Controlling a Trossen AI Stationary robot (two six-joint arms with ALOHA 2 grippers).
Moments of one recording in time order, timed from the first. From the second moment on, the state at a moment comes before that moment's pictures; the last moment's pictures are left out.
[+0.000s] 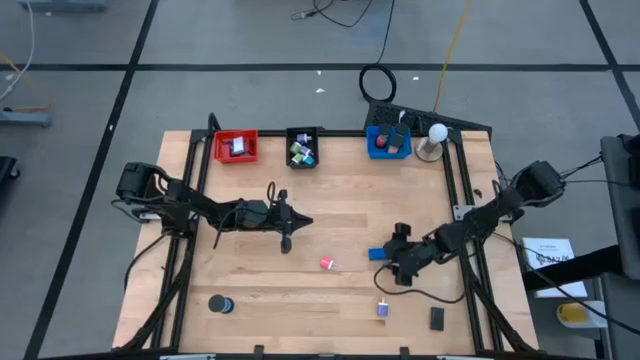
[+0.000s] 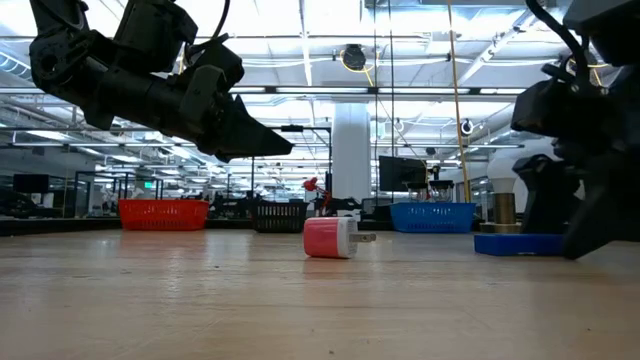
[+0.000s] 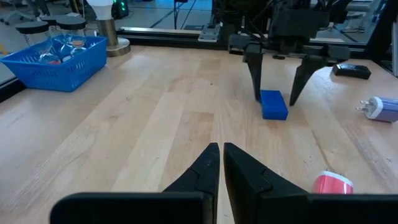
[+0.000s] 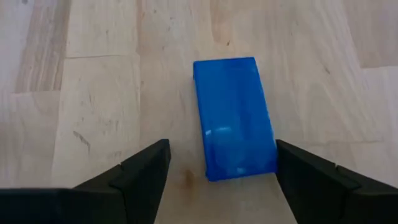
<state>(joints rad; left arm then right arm) -0.07 1.62 0.44 0.93 -0.14 -0.06 0.49 1.42 0.44 -0.04 0.31 0.48</state>
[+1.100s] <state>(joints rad) -0.06 1.62 0.50 0.79 -0.19 -0.43 0.43 1.41 0.44 0.13 0.81 0.19</state>
